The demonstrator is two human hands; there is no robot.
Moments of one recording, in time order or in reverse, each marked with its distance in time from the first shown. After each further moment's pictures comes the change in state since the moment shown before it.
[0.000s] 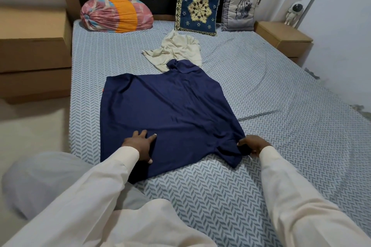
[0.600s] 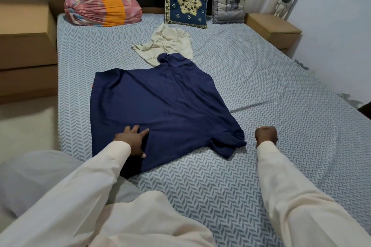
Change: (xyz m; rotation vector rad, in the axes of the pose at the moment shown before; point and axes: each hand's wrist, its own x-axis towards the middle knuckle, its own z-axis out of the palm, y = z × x) left_hand -0.003 -0.001 0.000 -0.002 0.034 -0.003; right_hand -0.013 0.029 -0.024 0.232 0.649 -0.033
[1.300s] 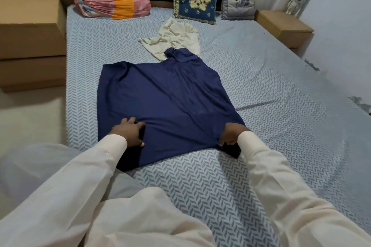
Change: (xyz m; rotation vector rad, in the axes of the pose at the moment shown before) left_hand -0.004 -0.021 0.003 -0.121 0.046 -0.029; right_hand -0.071 -0.058 0.057 -1.064 -0.791 -0.402
